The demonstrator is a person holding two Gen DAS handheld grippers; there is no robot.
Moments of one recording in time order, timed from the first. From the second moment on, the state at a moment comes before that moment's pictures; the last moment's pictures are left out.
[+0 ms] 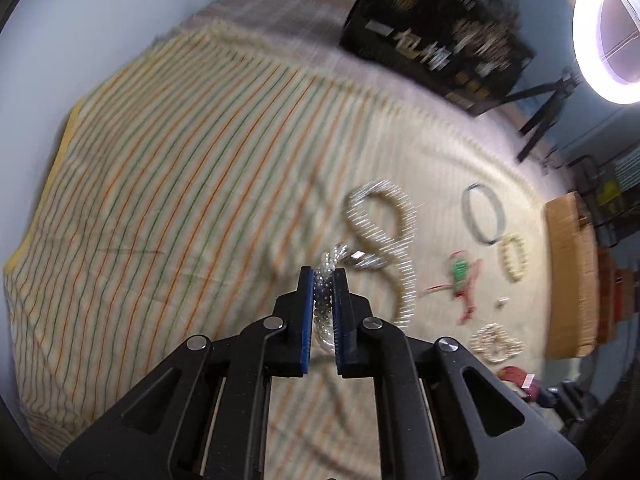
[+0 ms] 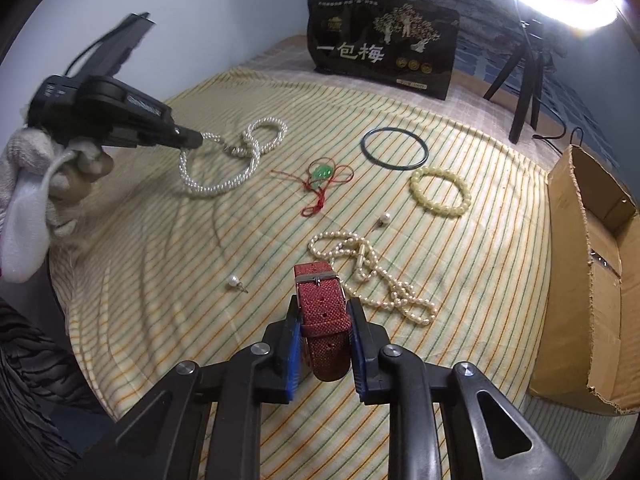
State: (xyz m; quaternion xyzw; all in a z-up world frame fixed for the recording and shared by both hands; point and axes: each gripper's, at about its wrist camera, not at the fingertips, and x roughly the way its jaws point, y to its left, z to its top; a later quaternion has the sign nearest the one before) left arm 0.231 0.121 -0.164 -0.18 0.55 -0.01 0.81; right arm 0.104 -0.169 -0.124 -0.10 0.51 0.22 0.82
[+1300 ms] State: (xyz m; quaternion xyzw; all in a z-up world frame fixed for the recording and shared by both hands) left arm 0.219 0.011 0.014 -0.18 0.40 -0.17 0.88; right arm 0.110 -0.321 -0.013 -0.01 0.40 0.07 0.92
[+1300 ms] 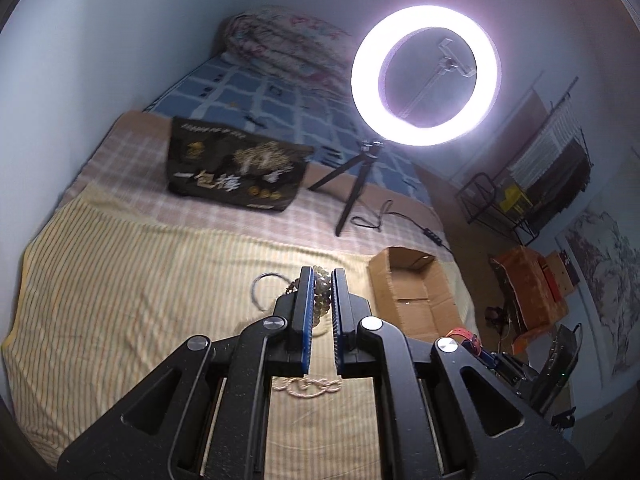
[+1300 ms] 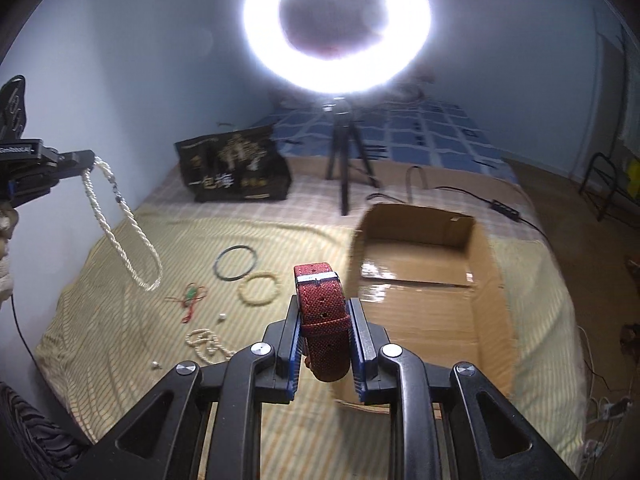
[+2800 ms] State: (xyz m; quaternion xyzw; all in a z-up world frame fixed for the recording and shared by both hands) left arm 0.317 -0.269 -0.042 -0.09 0.48 -0.25 0.84; right arm 0.109 -0.429 -0.058 0.07 0.45 0.01 0.89
